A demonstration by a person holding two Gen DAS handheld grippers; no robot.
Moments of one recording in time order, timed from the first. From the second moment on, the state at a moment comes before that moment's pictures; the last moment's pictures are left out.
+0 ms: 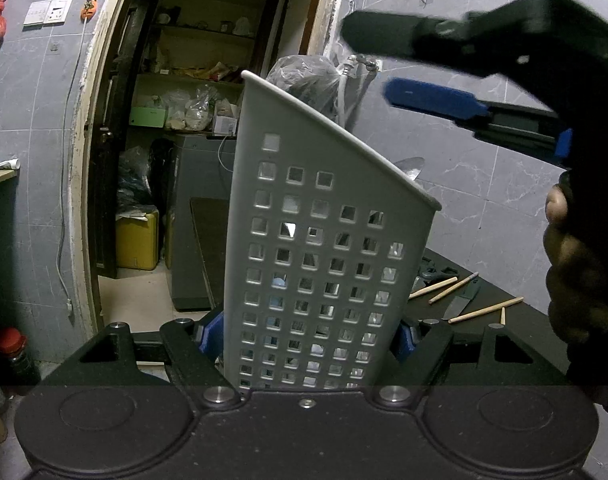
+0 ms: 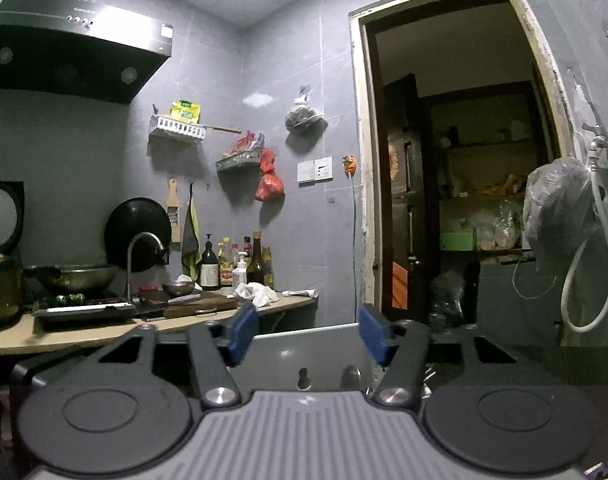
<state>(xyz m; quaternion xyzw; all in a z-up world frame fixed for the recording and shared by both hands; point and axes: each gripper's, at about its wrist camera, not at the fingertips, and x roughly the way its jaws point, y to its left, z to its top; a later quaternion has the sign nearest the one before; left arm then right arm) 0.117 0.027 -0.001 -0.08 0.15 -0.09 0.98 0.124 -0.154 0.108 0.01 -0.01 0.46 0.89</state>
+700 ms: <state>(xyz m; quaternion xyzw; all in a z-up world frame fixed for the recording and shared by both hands) 0.115 0.021 0.003 -0.06 0.16 -0.08 0.98 0.109 -0.267 0.019 0.15 0.02 0.21 0.97</state>
